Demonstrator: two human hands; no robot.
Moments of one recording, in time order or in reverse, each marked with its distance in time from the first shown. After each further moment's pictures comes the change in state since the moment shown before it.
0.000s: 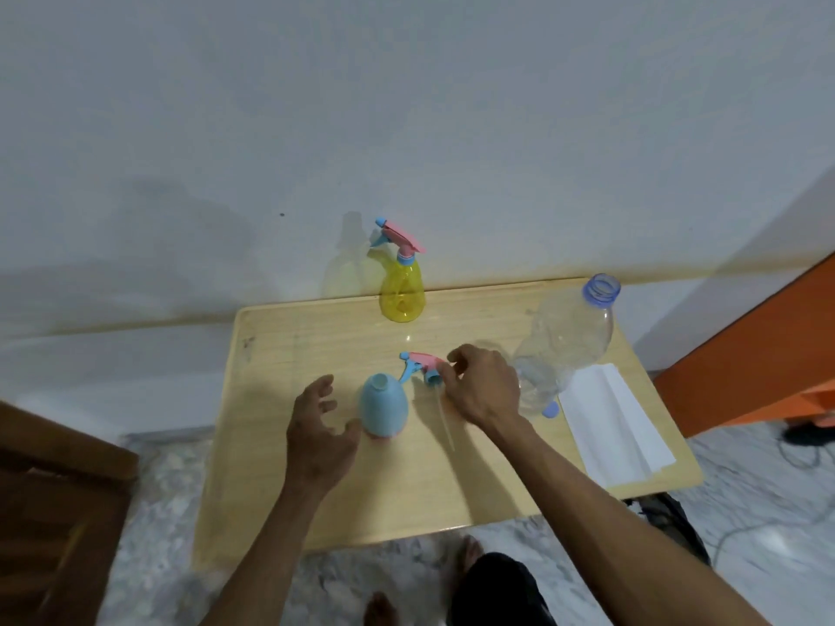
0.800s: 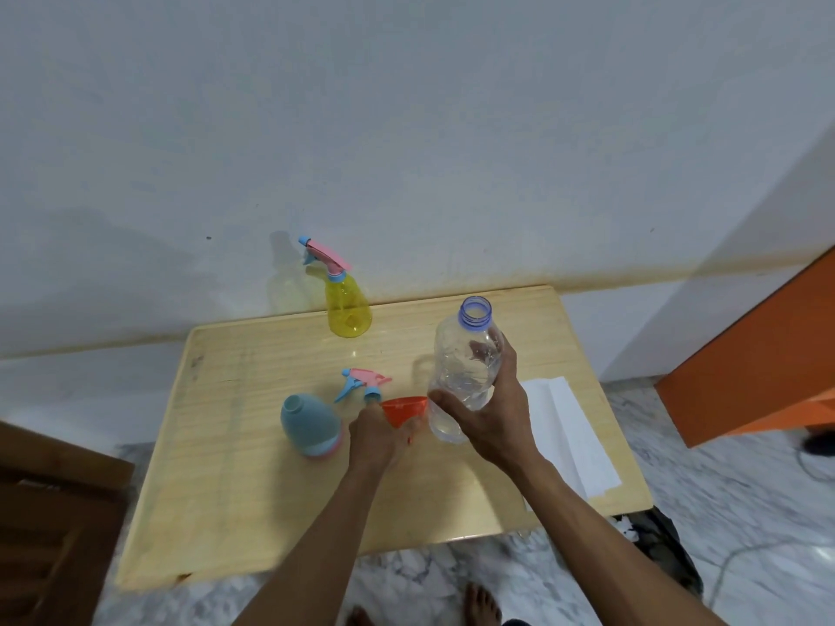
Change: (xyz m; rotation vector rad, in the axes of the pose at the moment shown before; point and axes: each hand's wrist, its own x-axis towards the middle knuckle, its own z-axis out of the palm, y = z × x) left_hand -0.007 0.079 0.184 0.380 -0.183 -0.273; right_hand 0.004 0.122 -0.073 0.626 0.071 -0.151
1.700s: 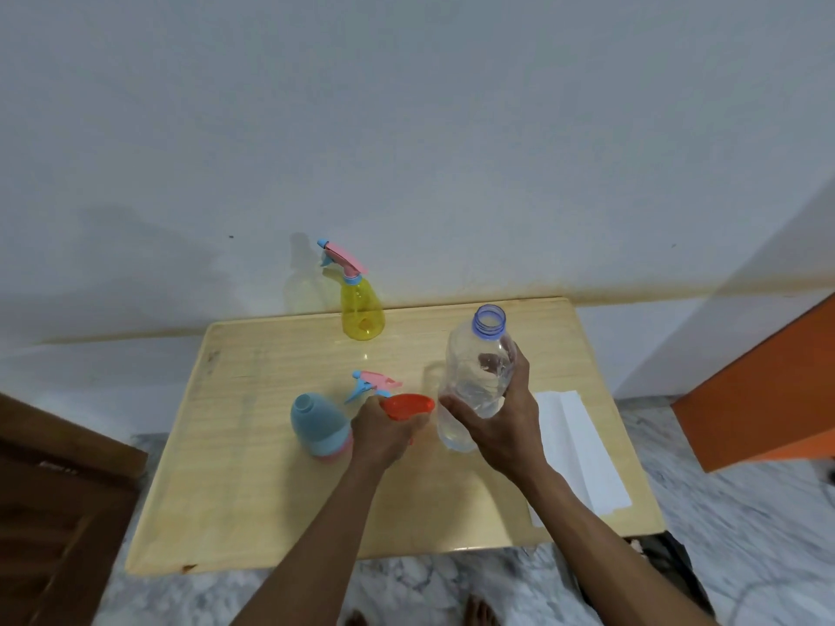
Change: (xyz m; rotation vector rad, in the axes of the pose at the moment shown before) left_hand 0.002 0.002 -0.012 -0.263 0.023 -0.054; right_hand 0.002 0.001 -0.002 0.041 -0.002 0.000
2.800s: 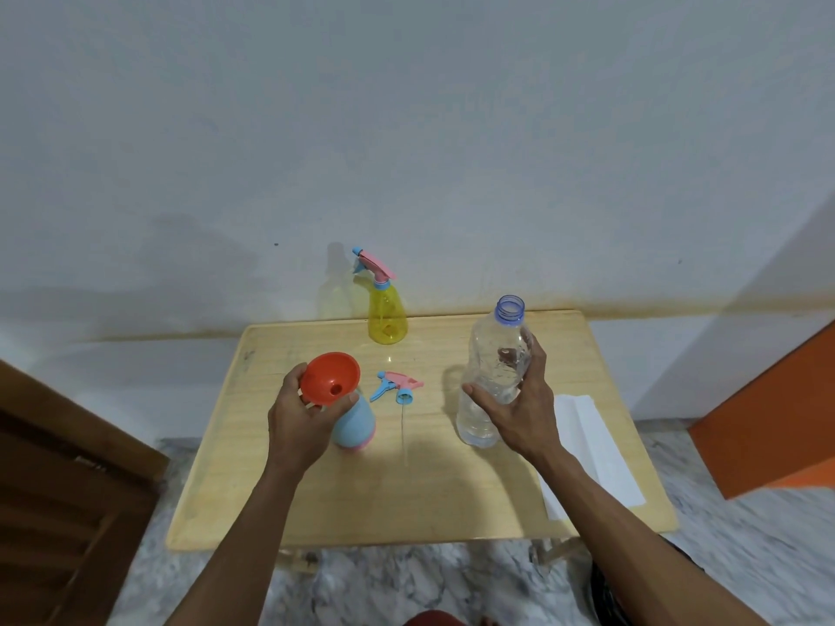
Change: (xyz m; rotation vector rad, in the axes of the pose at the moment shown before) left_hand -0.025 -0.042 -0.130 -0.163 0.290 0.306; right_hand -0.005 -0.002 0.000 0.010 0.012 -0.127
